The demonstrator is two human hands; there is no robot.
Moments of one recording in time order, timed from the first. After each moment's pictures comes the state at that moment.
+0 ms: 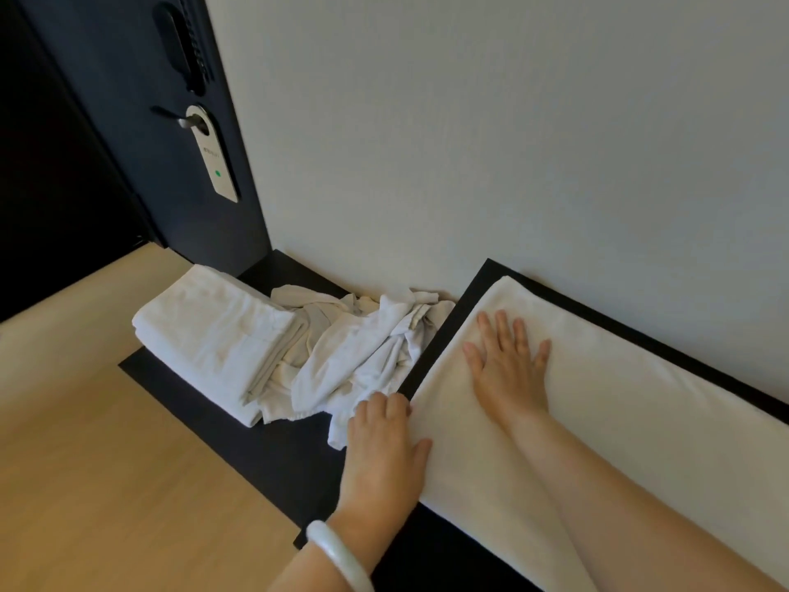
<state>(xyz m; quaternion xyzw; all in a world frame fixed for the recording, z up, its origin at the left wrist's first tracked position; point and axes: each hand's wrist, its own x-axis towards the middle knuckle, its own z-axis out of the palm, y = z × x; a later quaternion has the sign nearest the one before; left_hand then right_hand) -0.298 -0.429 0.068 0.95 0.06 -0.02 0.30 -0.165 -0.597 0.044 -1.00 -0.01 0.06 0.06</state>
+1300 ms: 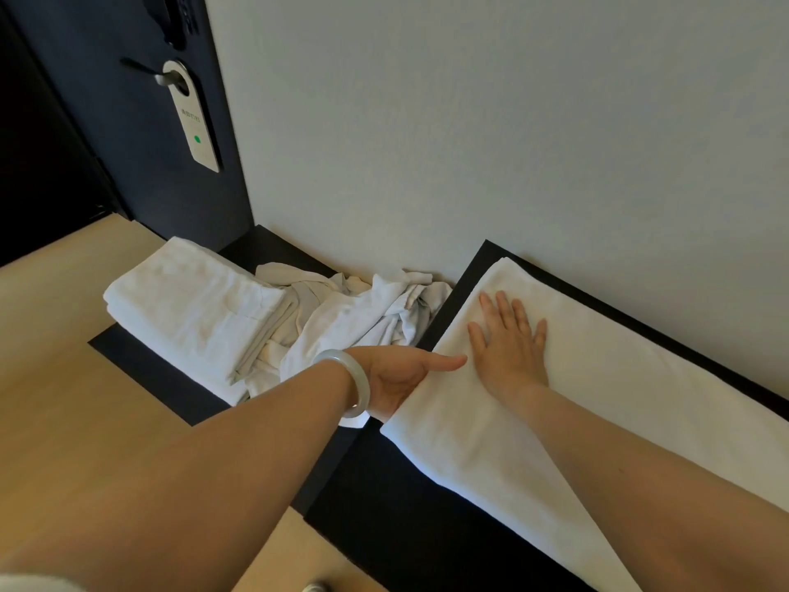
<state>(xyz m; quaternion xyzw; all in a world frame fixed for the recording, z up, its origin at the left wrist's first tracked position) -0.208 -0.392 0.095 0.43 0.09 -0.62 0.65 -0.167 -0.595 0.046 -1.00 0.00 0.02 0.05</state>
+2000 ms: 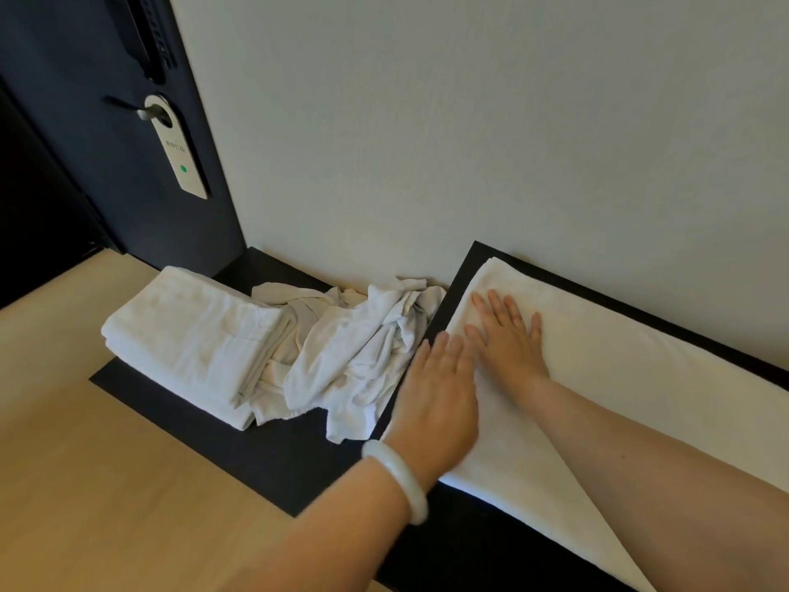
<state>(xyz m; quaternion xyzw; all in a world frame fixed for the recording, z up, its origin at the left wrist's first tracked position) -0.264 -0.448 0.081 0.97 -0.18 0.00 0.18 -0.167 -0.596 0.053 -0.99 -0.01 0.06 0.08</state>
